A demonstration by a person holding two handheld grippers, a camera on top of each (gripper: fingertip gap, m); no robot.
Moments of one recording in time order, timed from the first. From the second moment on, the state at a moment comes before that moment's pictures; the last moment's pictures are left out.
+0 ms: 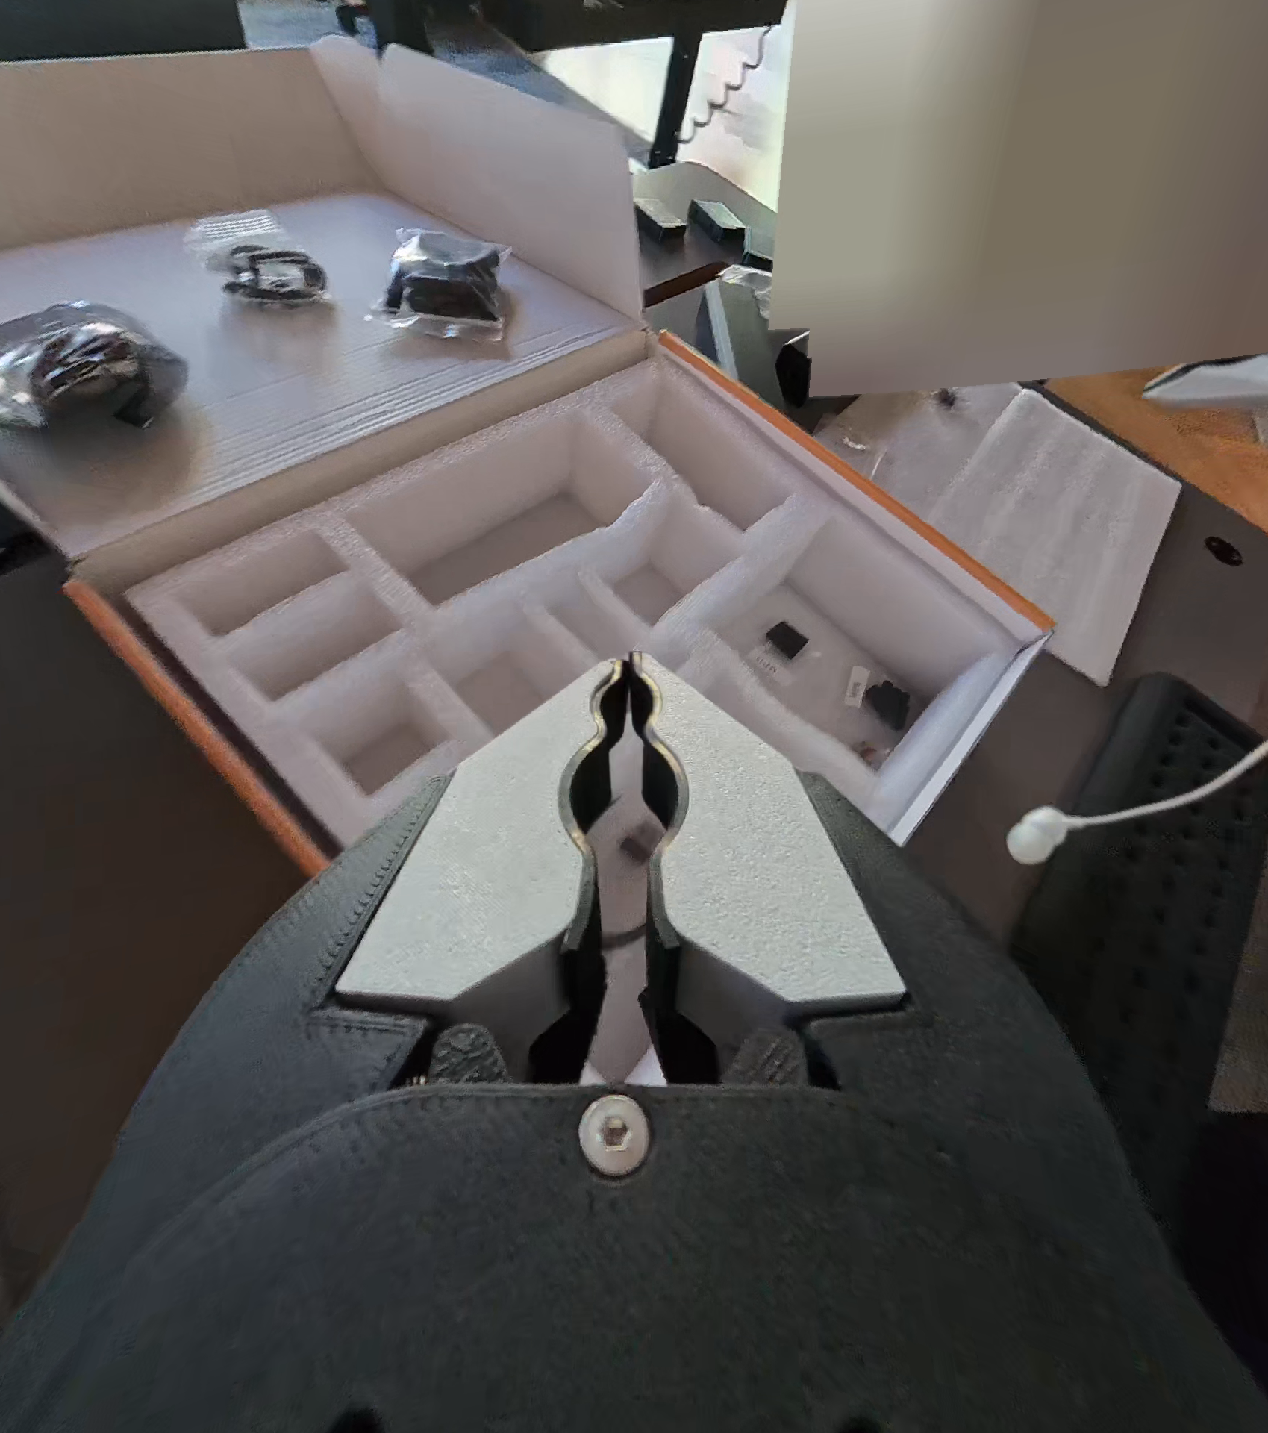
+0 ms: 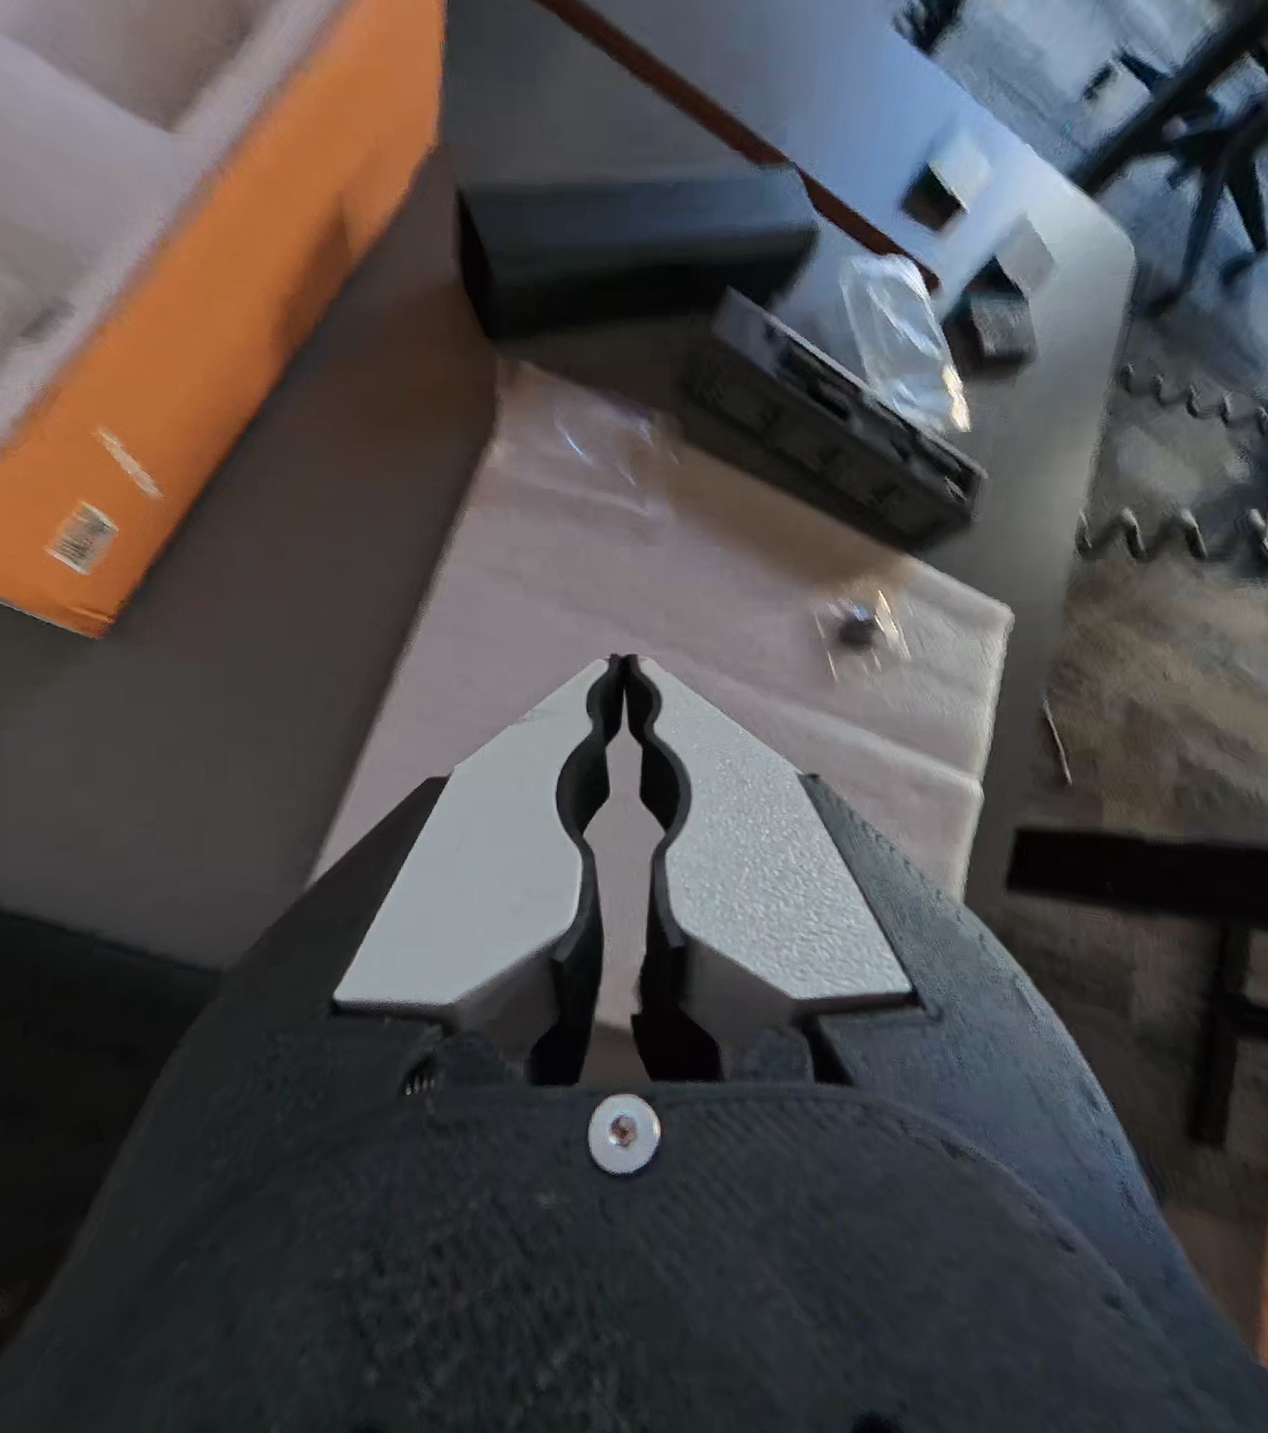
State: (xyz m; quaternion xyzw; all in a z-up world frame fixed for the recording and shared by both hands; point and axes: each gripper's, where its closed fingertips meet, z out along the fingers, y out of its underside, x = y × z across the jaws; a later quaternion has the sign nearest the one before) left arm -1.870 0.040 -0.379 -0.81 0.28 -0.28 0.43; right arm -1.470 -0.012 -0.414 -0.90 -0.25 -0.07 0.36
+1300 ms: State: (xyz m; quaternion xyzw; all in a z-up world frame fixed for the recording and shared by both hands) left arm -2.313 0.202 -0.496 -0.90 0.17 -0.05 0.41; right arm -2.125 0.132 -0.424 -0.75 -0.50 0.23 0.38
